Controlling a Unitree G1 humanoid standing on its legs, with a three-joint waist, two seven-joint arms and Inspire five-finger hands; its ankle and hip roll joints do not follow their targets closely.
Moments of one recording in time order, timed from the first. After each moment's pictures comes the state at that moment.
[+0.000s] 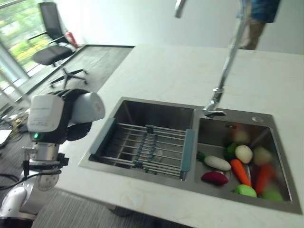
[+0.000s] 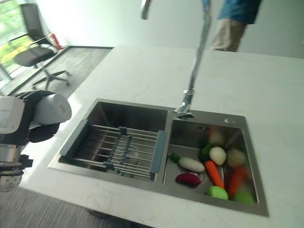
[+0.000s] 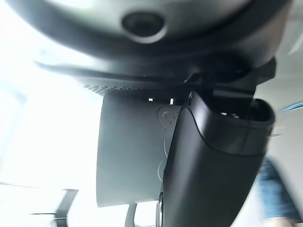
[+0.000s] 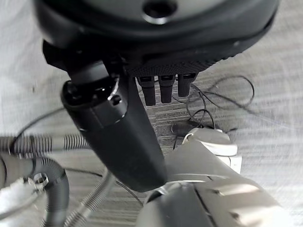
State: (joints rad) left arm 0.16 0.88 0.21 0.04 0.57 -0.18 0.58; right arm 0.14 -0.32 0.00 1.25 0.39 -0.10 0.12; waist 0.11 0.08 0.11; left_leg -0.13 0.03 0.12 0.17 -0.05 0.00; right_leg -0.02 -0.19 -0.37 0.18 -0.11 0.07
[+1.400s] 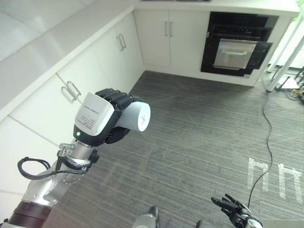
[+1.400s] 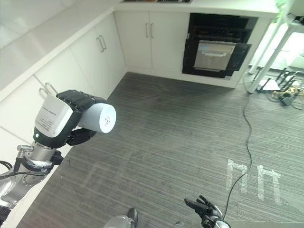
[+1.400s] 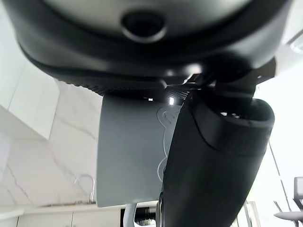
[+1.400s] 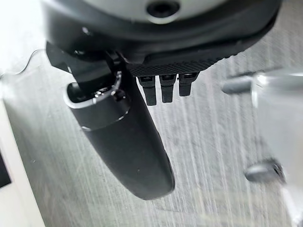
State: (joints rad) left arm -0.10 0.90 -0.07 -0.04 0.73 -0.46 0.54; right arm -0.04 -0.29 -0.05 1.24 0.60 -0.07 0.20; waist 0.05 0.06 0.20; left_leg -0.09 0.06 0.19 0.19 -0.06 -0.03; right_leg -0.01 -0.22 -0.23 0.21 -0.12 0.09
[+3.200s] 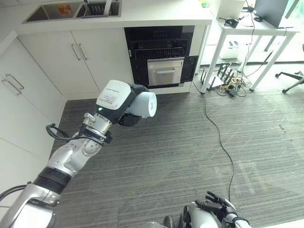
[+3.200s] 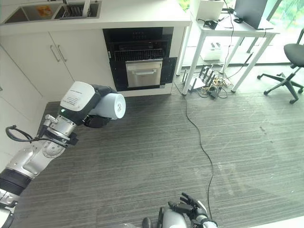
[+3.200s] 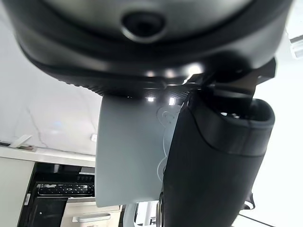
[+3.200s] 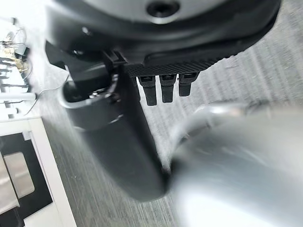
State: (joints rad) left arm -0.50 0.93 -0.41 0.12 0.58 -0.31 0.29; right arm 0.01 -0.23 0.06 1.04 0.39 -0.10 0.16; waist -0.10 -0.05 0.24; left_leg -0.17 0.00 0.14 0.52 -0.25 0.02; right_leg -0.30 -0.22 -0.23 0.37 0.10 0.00
